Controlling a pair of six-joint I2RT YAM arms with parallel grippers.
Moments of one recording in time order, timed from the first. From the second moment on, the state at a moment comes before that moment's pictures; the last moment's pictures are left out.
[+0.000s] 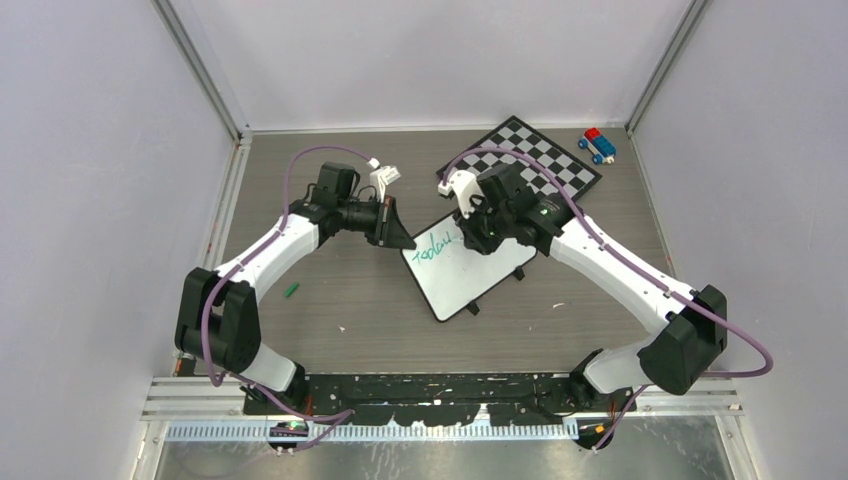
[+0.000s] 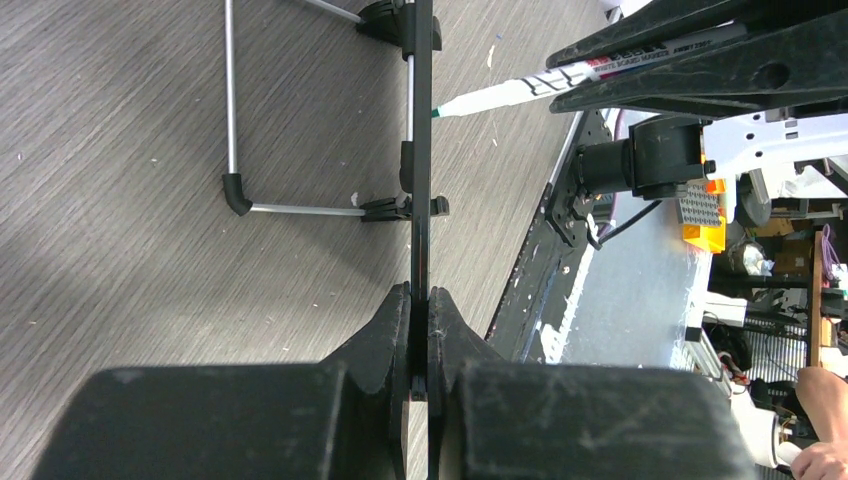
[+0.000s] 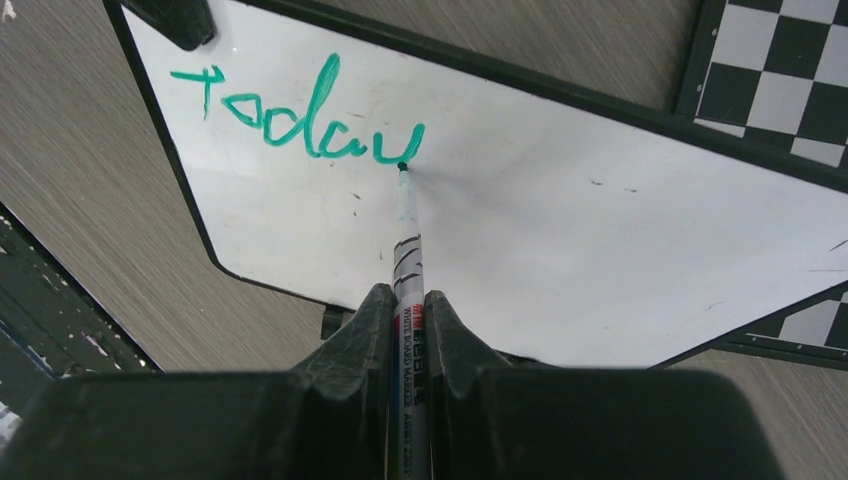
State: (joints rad) left arm -0.37 1.51 1.08 -0.33 0.91 -0.18; right arm 0.66 1.40 1.29 -0.72 -0.11 -0.21
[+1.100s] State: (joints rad) left arm -0.37 1.53 1.12 -0.38 0.93 -0.14; right arm 0.60 1.36 1.30 -0.74 -0.18 -0.18
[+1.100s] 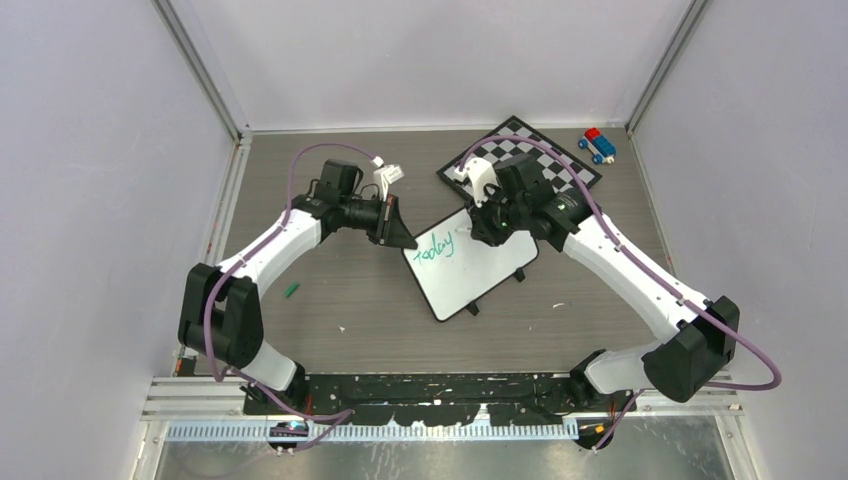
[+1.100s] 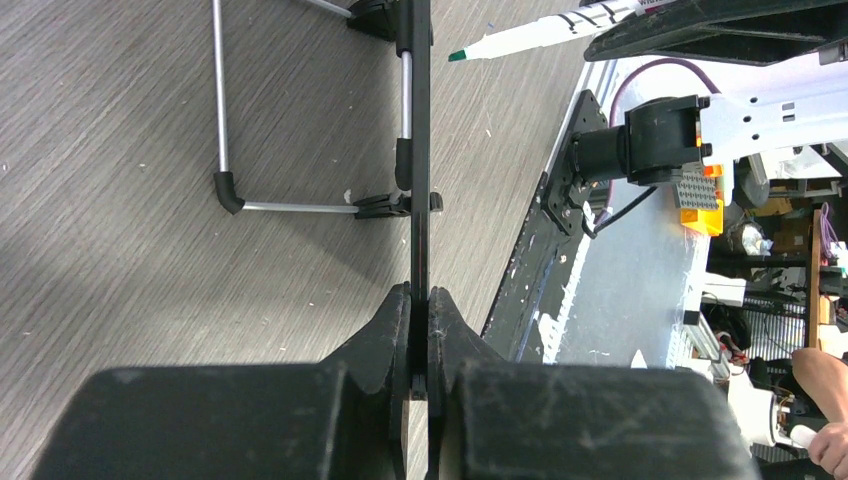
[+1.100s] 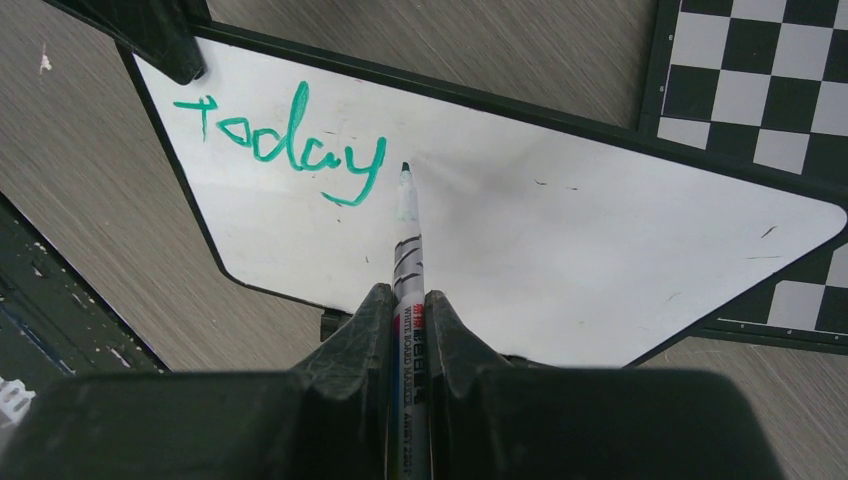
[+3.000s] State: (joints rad) left arm -0.38 1.53 1.12 -0.39 0.93 -0.13; right arm 0.60 1.37 1.28 -0.71 -0.15 -0.18
